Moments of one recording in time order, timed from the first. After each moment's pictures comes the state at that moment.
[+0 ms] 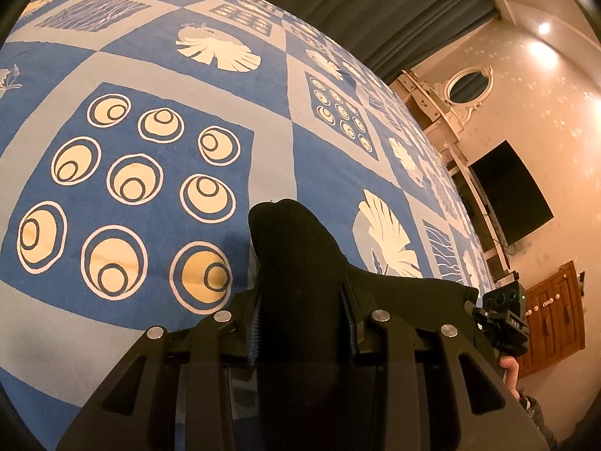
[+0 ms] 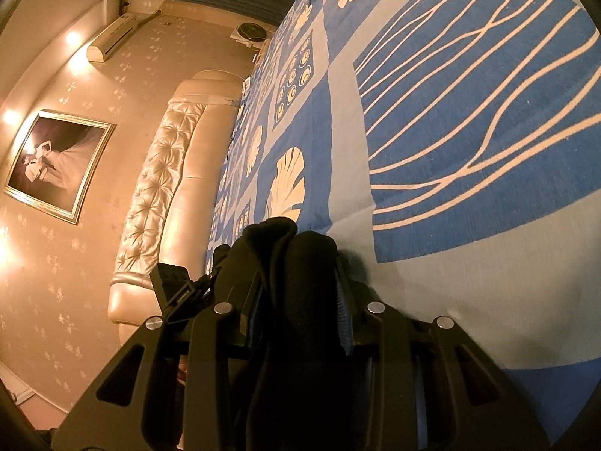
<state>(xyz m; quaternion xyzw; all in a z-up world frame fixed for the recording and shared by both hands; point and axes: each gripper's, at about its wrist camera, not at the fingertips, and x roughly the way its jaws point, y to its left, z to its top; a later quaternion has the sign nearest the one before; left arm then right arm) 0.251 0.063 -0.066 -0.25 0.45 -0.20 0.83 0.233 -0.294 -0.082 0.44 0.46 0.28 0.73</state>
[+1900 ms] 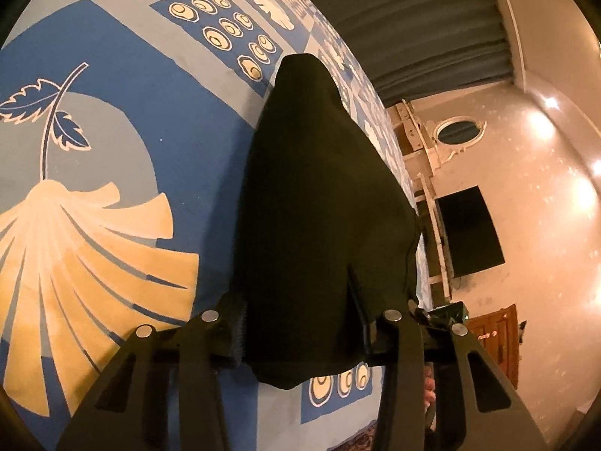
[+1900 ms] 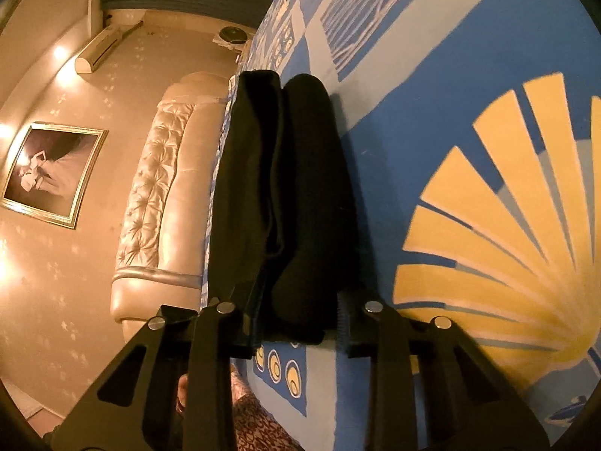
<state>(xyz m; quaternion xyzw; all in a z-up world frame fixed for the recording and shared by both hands) 0.079 0.065 -0.081 -0.40 0.44 -0.20 0.78 0.125 -0.229 -0.069 0.47 0.47 0.24 0.71</state>
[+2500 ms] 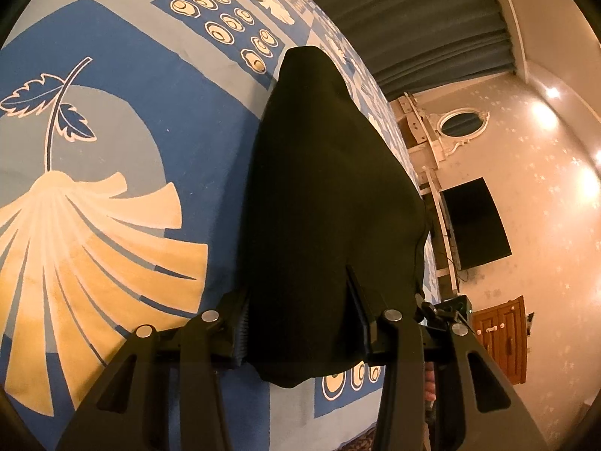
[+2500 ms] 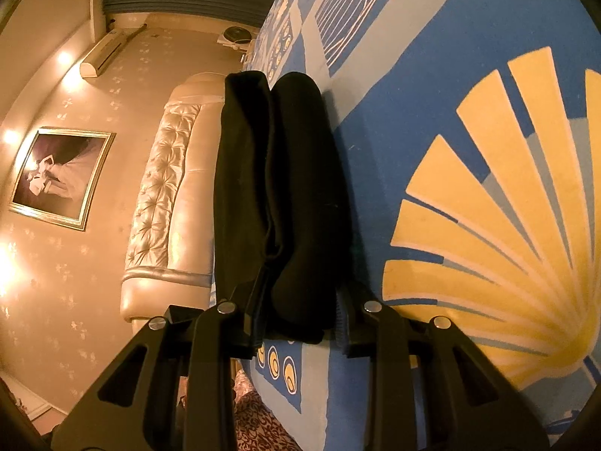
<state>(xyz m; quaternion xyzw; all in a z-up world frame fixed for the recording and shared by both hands) 0.079 0.066 -0.082 -0.39 0.45 -0.20 0.78 0.119 -0.257 -0.088 0.48 0.46 0.26 0.70</state>
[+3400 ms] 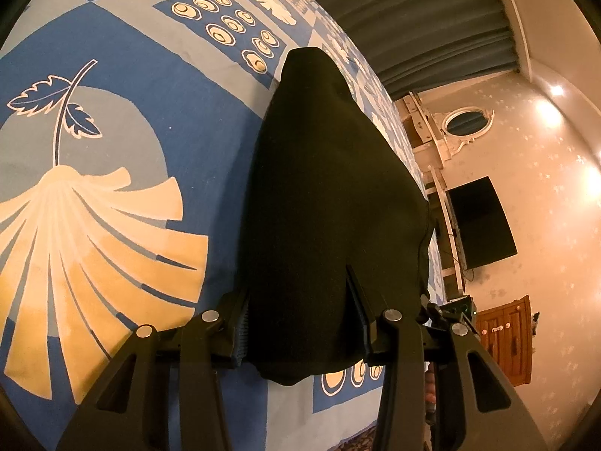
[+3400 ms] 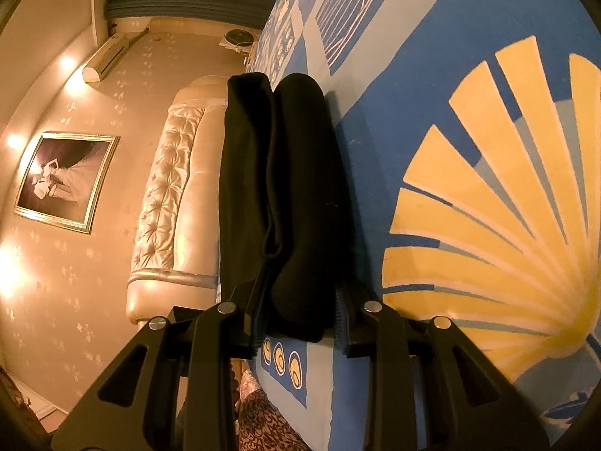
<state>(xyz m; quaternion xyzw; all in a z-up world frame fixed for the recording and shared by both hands) 0.078 0.067 -0.078 -0.38 0.45 -0.19 0.78 0.112 -0.271 -0.092 0.49 0.46 0.26 0.69</state>
